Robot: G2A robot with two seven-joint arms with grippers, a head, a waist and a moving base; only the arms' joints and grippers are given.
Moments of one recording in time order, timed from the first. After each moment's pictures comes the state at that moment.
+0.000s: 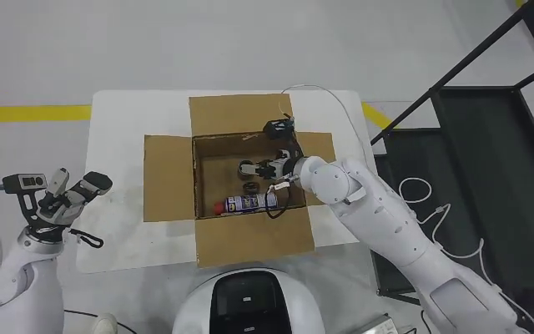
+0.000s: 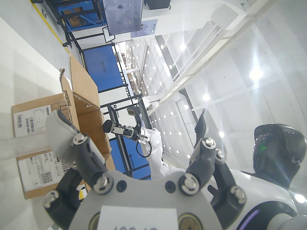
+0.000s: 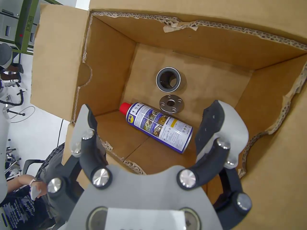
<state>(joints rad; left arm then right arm) 1.51 -1.19 -1.92 -1.50 -0.63 -0.46 -1.06 -0.97 -1.10 0.91 -1.69 -0.49 0.22 0.79</state>
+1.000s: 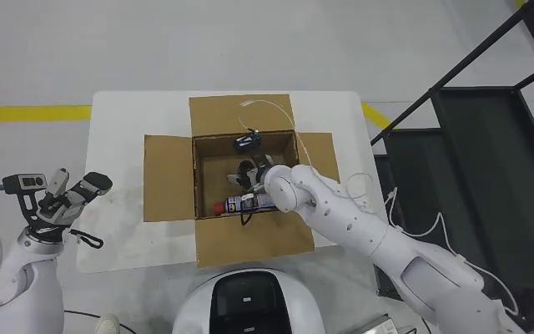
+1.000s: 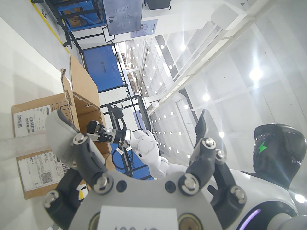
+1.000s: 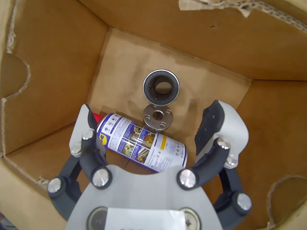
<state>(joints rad) 1.51 -1.19 -1.92 -1.50 -0.63 -0.46 -1.06 -0.78 -1.25 0.58 -1.41 -0.69 0.38 0.69</state>
